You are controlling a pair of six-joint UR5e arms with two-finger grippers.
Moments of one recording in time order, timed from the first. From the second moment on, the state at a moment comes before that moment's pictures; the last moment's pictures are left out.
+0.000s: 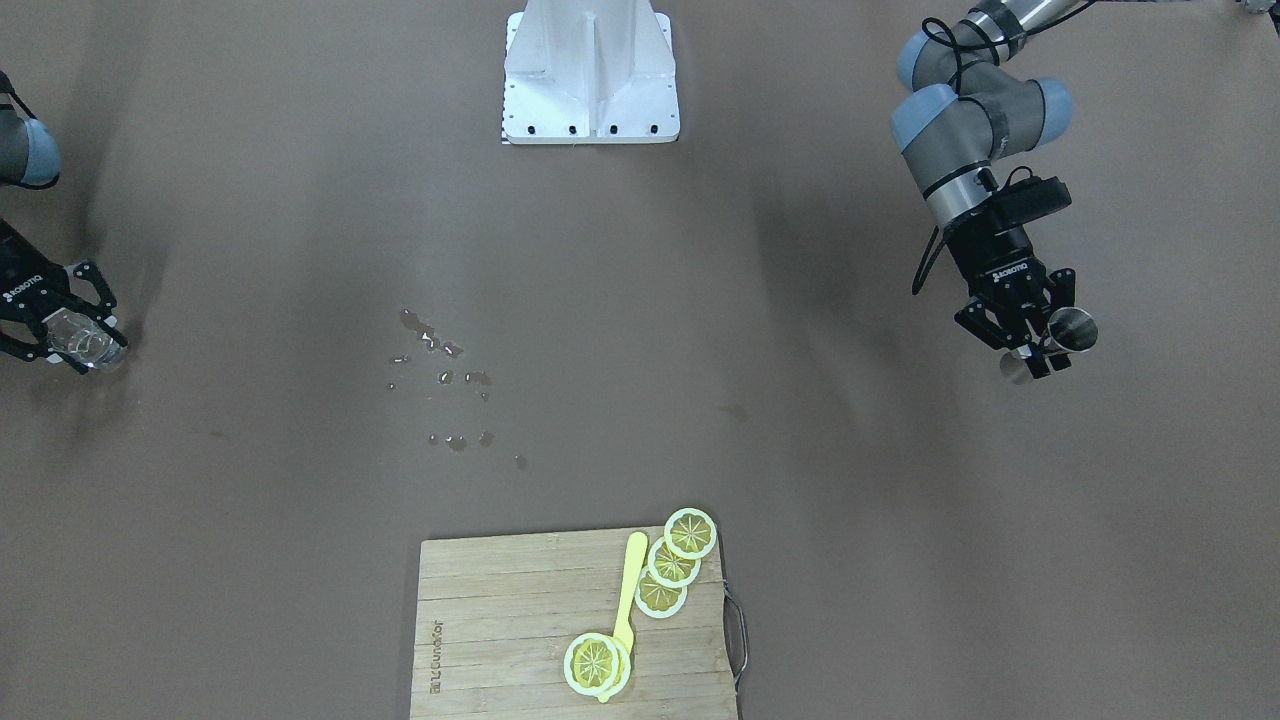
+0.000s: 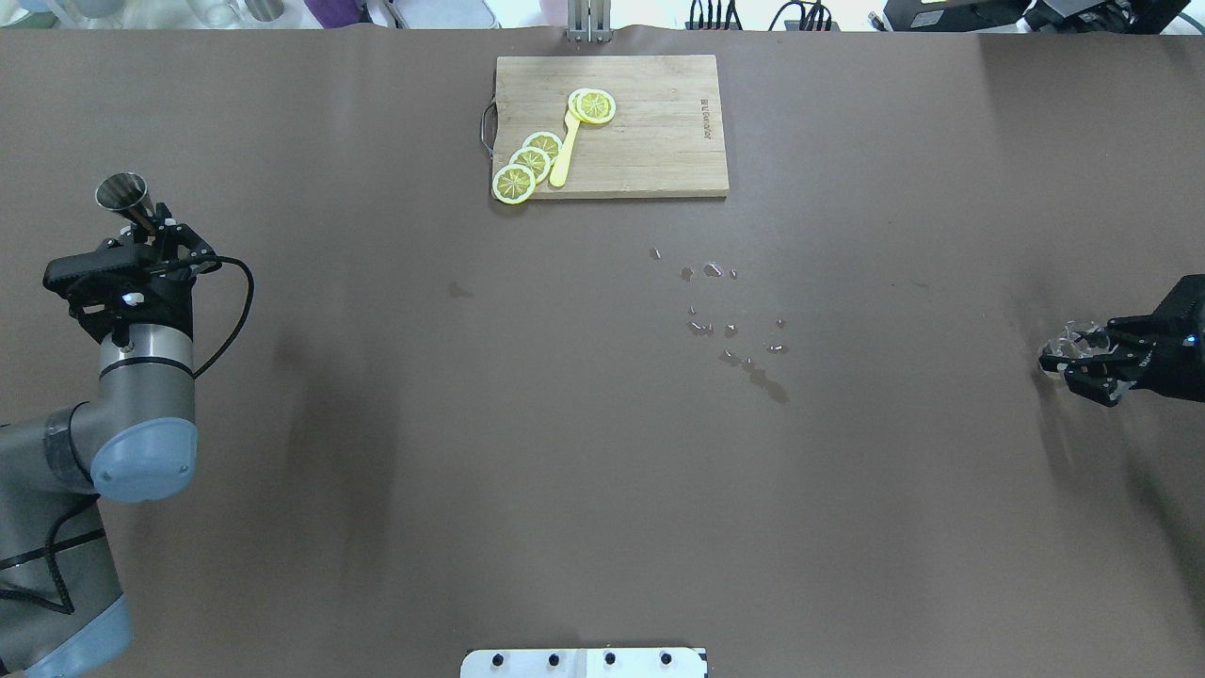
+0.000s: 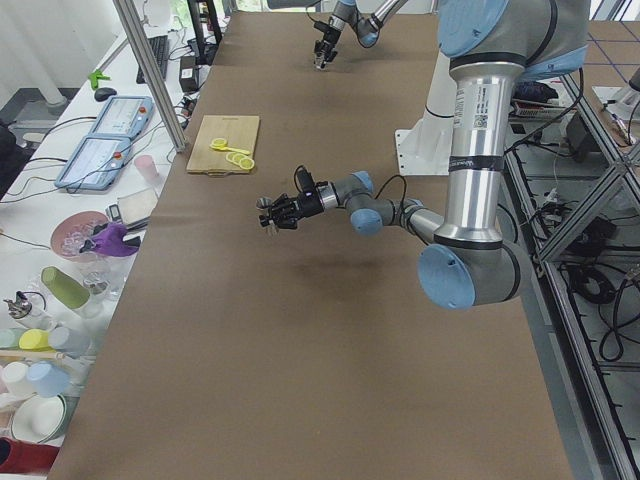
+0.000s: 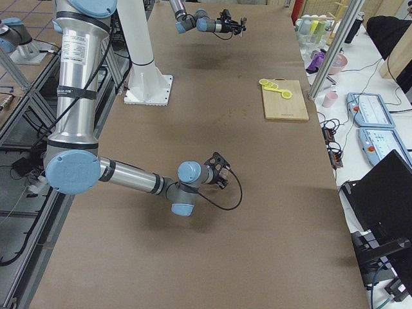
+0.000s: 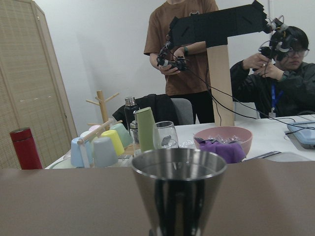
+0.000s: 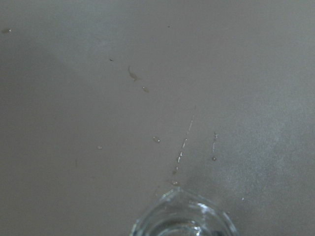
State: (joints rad) left arm -0.46 -1.61 -1.73 -2.02 -0.48 -1.54; right arm 0.89 -1.70 1.26 0.09 1.97 0.45
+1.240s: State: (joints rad) left arm -0.52 -1.94 -1.45 -1.80 -0.52 -1.78; right arm 0.89 -1.71 1.27 0.12 1.97 0.45
